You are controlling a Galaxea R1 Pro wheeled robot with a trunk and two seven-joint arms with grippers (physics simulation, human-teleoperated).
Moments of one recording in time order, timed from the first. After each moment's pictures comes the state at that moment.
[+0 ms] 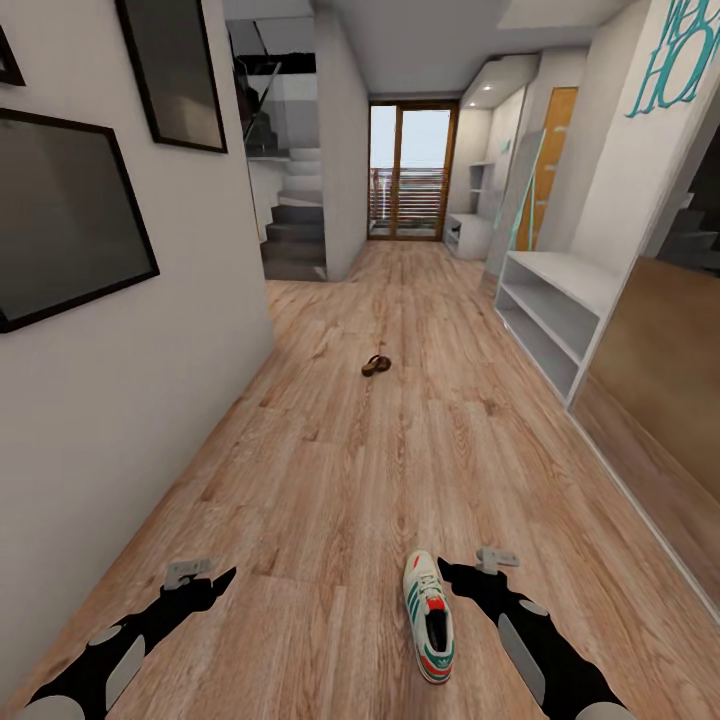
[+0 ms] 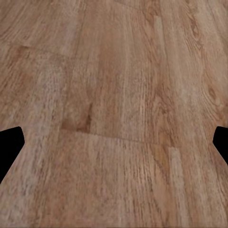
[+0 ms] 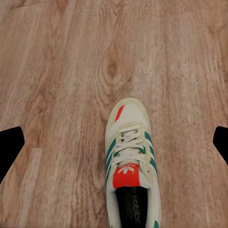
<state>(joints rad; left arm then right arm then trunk) -0.54 0.20 0.16 -0.35 0.16 -0.14 -0.51 -0.46 -0.04 0.07 -0.66 -0.29 0.10 0.11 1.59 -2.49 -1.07</state>
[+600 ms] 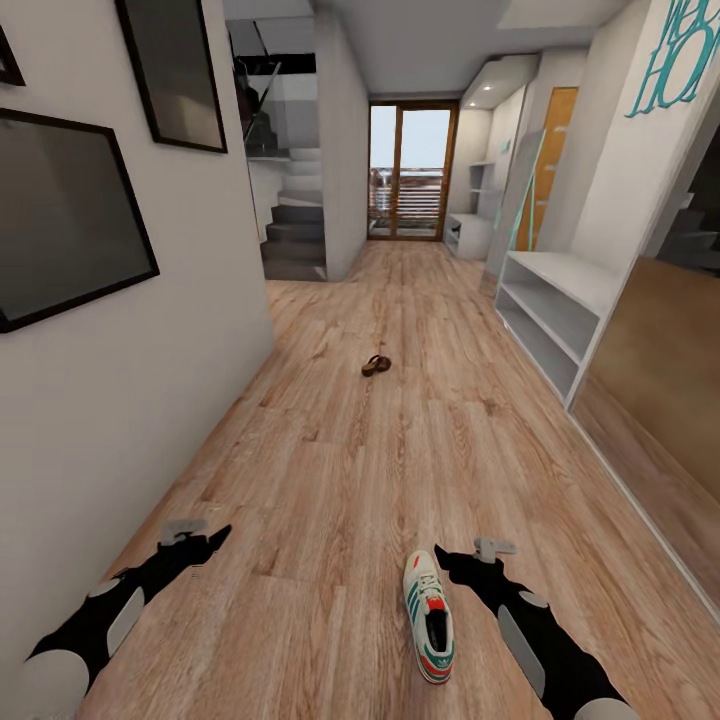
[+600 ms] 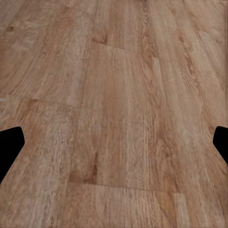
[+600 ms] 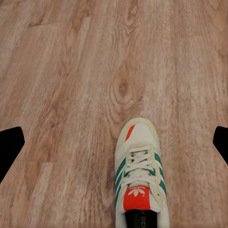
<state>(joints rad) -0.62 0.23 0.17 -0.42 0.16 -0.09 -0.52 -0.46 -0.04 0.07 -0.71 -0.29 0.09 0.14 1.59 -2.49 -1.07</state>
